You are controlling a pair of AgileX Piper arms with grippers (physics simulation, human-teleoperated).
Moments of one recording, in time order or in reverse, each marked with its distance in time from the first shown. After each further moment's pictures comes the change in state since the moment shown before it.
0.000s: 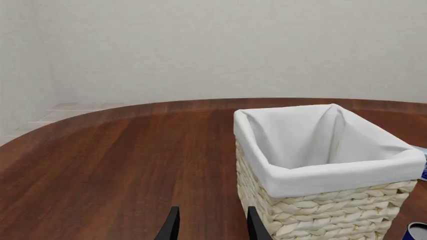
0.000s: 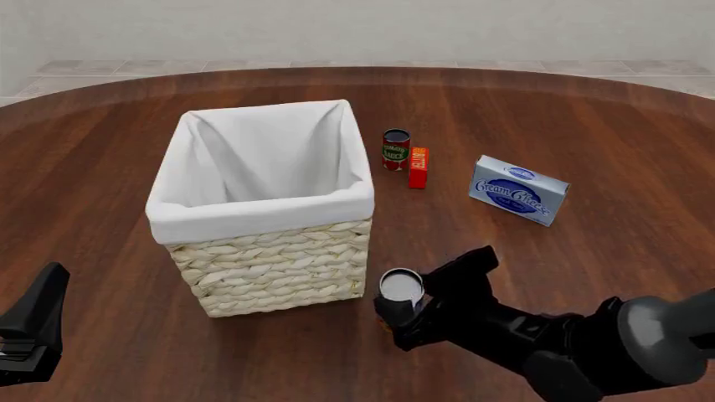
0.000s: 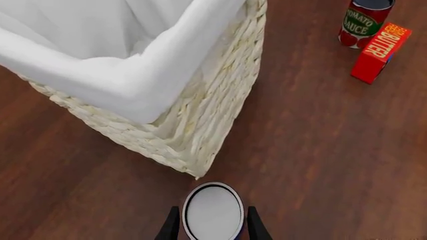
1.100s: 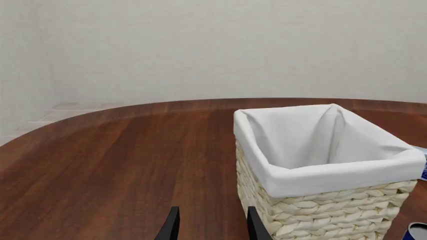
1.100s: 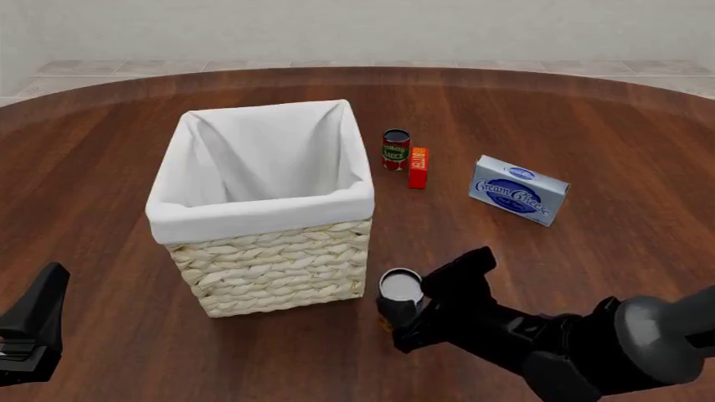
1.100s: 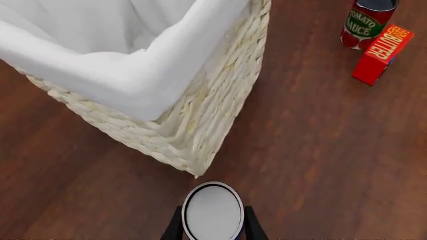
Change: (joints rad) left arm 0.000 0.000 0.000 0.000 0.000; right arm 0.002 0.008 -0.002 0.001 -0.023
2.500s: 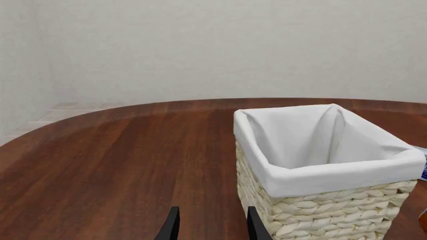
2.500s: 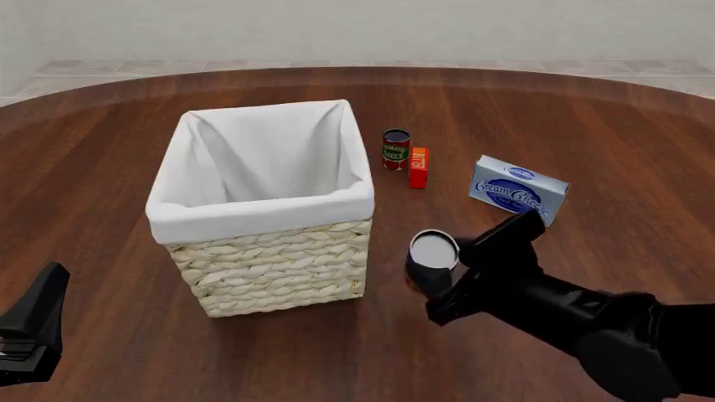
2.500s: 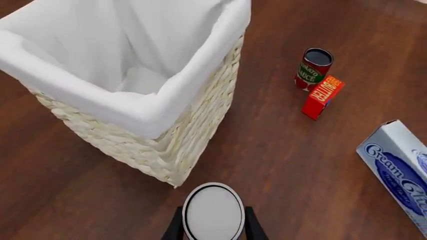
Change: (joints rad) left arm 0.000 0.000 0.000 0.000 0.000; right arm -0.088 -0.307 0.010 0.211 -0.142
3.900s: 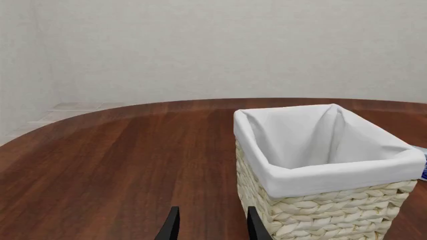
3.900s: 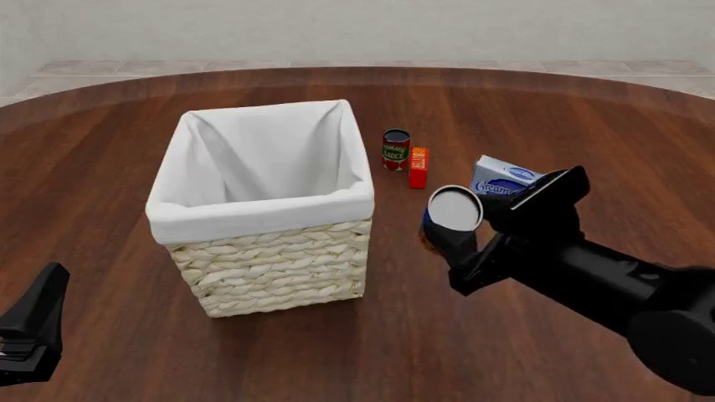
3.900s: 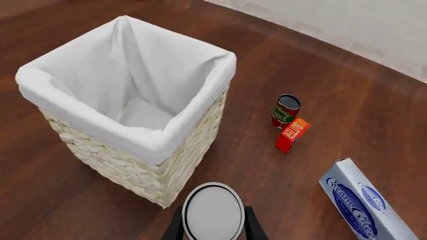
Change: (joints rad) left arm 0.000 0.000 0.000 0.000 0.000; right arm -0.035 -0.225 -0.066 0.172 -0.100
